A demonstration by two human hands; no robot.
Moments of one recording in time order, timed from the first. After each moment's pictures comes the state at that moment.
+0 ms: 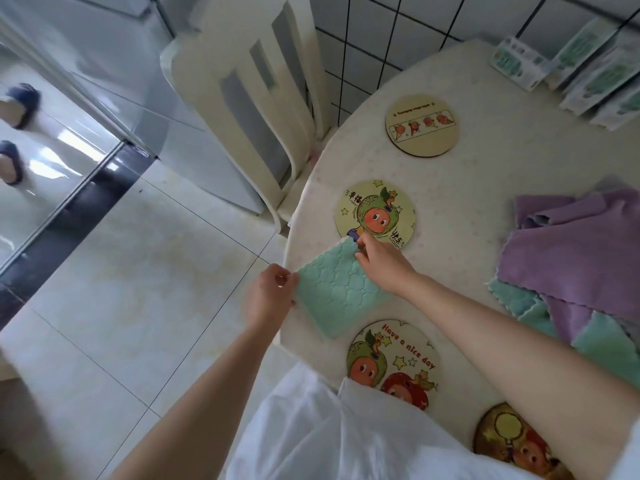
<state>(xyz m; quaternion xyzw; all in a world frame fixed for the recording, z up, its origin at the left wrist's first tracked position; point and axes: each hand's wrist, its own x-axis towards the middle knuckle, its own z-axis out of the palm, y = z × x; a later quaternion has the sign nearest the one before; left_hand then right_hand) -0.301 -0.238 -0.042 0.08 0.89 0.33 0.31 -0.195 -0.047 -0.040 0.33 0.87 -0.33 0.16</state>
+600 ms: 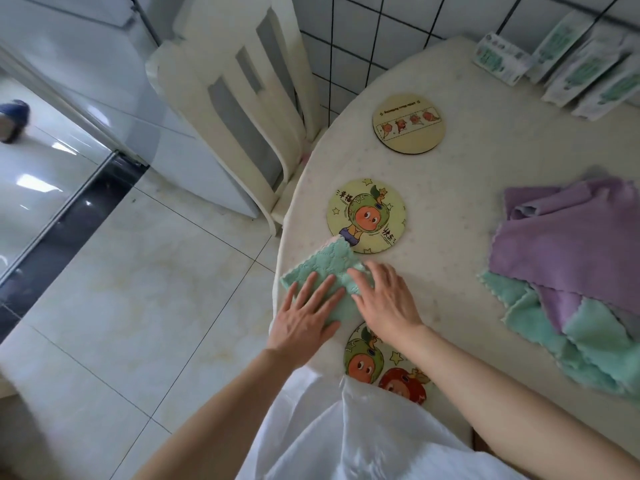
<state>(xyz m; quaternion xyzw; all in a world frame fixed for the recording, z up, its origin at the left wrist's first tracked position) -0.252 -0.253 -0.080 0.59 0.79 0.00 0.17 -0.132 -0.096 -0.056 0.25 0.96 -0.11 0.09</state>
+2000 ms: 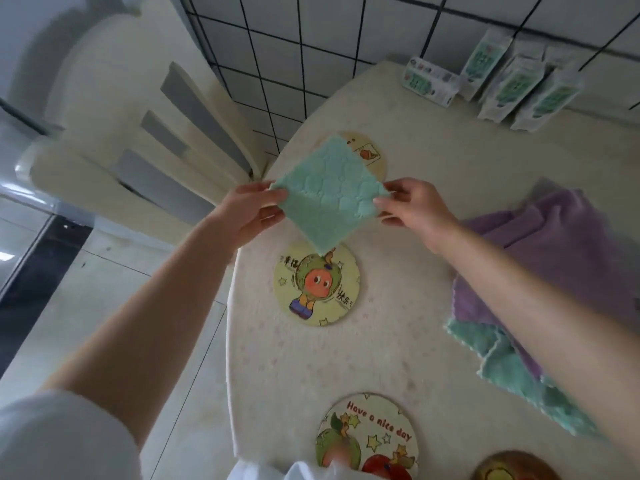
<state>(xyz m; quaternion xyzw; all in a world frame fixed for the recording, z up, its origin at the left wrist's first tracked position) -0.427 0.018 0.017 0.05 0.61 0.52 0.60 -0.189 0.151 0.024 0.49 0.60 -0.61 -0.13</state>
